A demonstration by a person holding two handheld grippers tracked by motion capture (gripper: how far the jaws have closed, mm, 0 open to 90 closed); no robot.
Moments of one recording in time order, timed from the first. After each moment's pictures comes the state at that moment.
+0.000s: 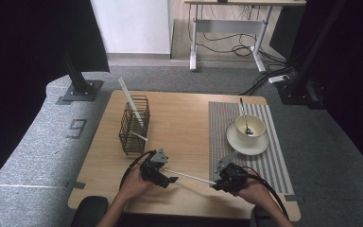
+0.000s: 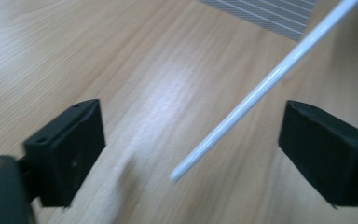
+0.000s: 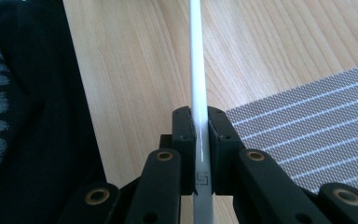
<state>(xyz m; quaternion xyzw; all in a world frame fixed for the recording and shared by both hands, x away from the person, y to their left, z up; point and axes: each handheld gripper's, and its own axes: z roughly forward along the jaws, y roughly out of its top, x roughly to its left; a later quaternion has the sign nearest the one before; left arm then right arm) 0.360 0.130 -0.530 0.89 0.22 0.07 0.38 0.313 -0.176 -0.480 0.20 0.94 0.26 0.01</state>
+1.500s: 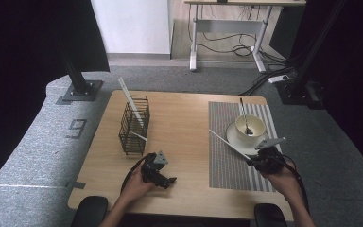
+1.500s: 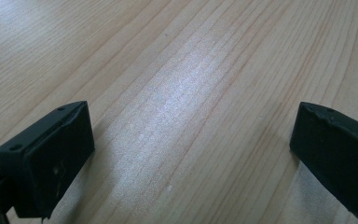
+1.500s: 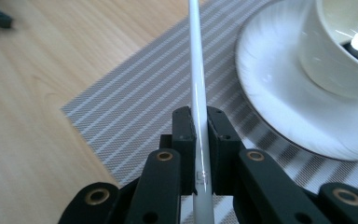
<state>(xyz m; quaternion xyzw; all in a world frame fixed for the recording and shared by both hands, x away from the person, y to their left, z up) 0.367 0.128 -0.558 0.90 0.26 0.09 0.34 0.339 -0.285 -0.456 0.39 0.86 0.30 0.14</state>
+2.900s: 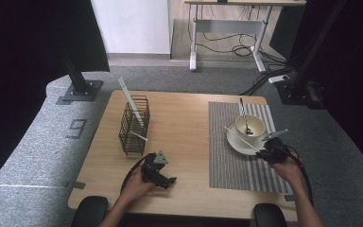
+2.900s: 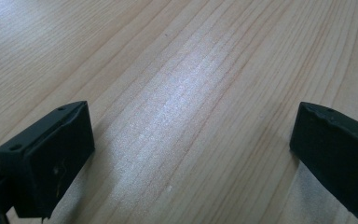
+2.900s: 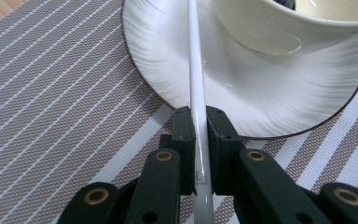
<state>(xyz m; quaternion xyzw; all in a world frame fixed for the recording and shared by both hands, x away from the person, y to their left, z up) 0.367 0.127 -0.559 0.90 0.26 0.09 0.34 0.394 -0.331 -0.494 0.43 0.86 0.24 0.16</state>
